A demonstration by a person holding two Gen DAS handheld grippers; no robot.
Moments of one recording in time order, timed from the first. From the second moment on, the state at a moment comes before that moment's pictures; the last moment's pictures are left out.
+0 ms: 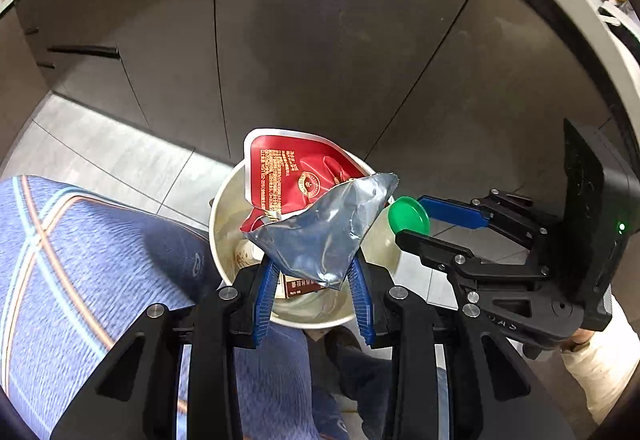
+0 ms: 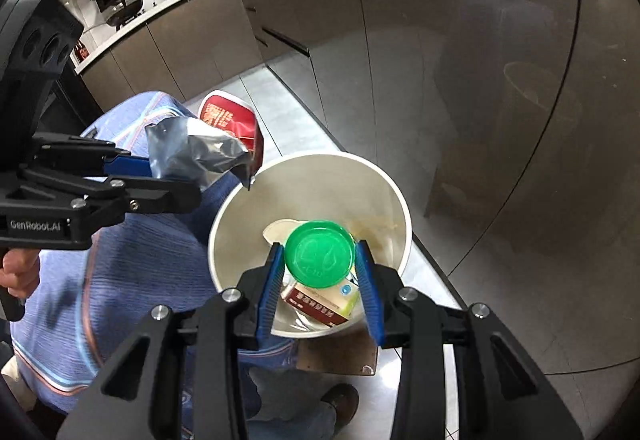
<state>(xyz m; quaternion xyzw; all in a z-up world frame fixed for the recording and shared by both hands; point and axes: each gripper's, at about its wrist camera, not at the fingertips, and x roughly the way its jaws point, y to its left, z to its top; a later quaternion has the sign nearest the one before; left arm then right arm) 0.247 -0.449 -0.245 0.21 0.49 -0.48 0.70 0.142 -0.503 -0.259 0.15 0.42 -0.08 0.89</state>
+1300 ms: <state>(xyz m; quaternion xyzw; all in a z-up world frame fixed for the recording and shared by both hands) 0.250 -0.446 -0.218 0.19 0.46 -0.40 0.77 0.146 -0.503 -0.267 0.13 0.41 -0.04 0.90</state>
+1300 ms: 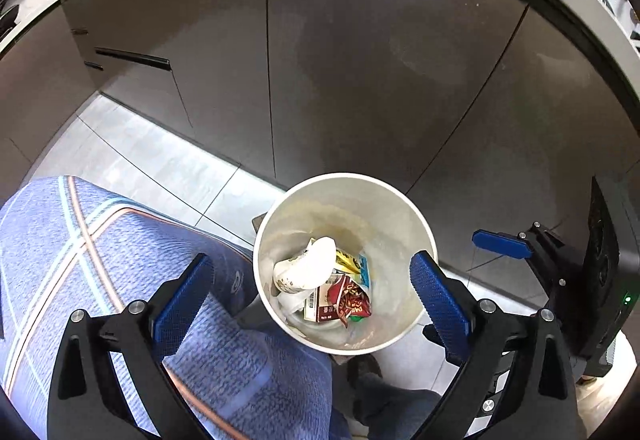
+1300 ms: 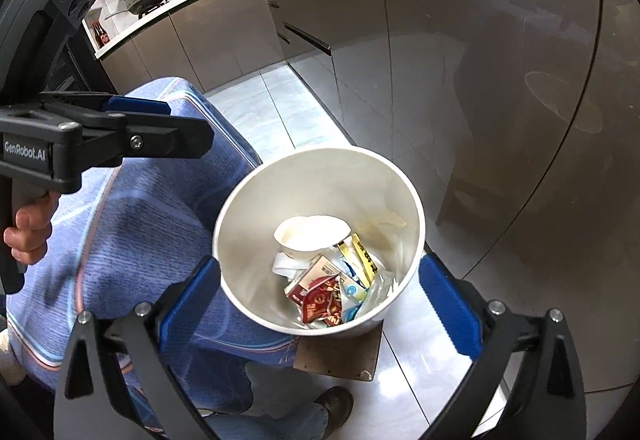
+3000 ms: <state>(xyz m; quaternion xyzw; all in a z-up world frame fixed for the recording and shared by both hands) 0.339 0.042 -0.144 -0.05 0.44 -0.12 0.89 0.406 -0.150 -0.176 0.10 0.46 0.07 0.88</state>
